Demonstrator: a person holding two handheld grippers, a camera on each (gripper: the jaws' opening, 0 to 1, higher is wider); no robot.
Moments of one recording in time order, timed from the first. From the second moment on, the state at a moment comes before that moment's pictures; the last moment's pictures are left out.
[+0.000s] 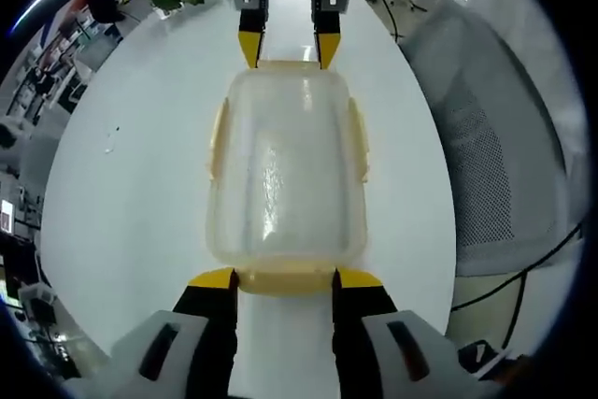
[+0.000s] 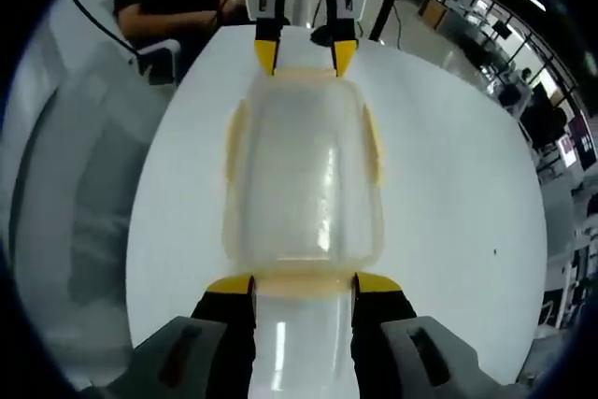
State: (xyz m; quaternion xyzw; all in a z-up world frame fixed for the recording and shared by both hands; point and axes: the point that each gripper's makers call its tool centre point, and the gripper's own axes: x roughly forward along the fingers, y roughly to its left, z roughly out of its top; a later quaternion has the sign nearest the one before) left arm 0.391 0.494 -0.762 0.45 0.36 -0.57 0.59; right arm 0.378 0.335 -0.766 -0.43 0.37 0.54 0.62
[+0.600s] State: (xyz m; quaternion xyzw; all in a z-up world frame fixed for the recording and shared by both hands) left arm 0.386 0.459 -0.759 0.45 0.36 -0.58 0.58; right arm 0.370 0.299 -0.765 -0.42 0.38 0.54 0.62
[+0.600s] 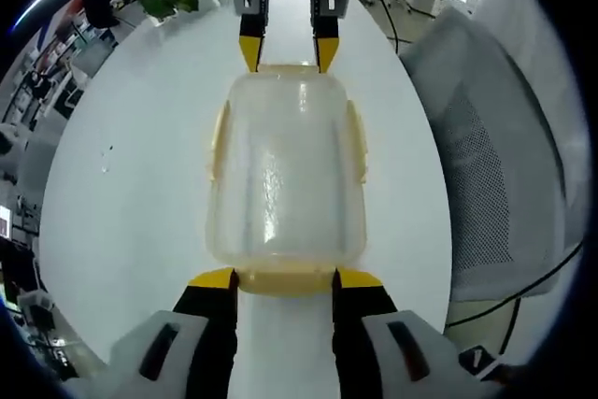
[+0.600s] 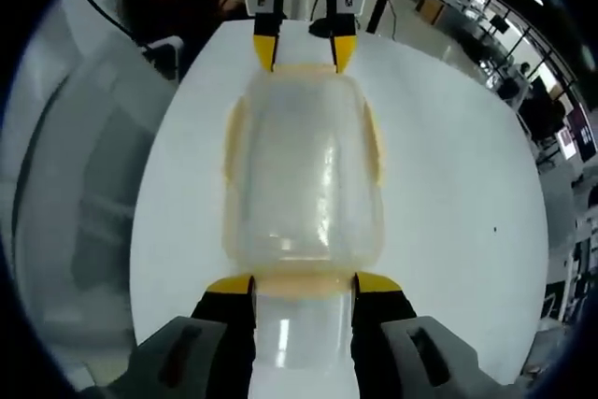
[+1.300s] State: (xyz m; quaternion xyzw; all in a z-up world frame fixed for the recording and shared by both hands) left arm 0.385 0.418 -0.756 0.45 0.35 -0.59 0.58; right arm 0.368 0.257 -0.766 -0.42 0.39 0.53 0.62
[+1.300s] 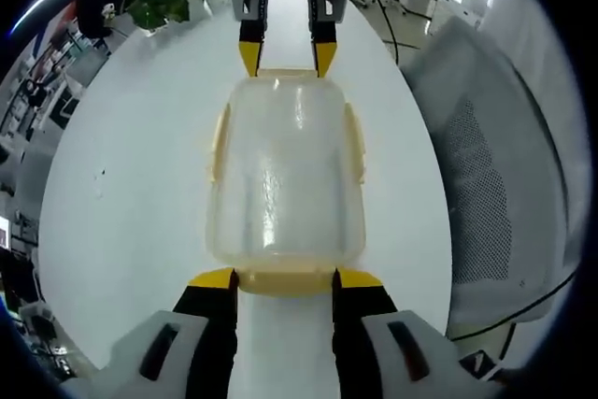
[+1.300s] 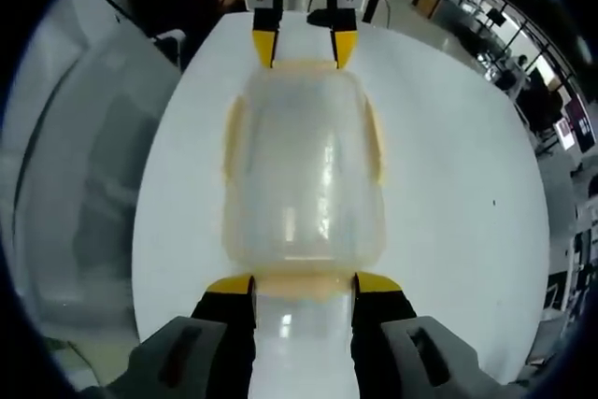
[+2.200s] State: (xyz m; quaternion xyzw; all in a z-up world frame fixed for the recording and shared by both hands) left arm 0.385 0.365 -0.761 0.43 0.34 -0.61 0.58; right arm 0.366 0.204 -0.770 -0.42 0.40 0.53 0.62
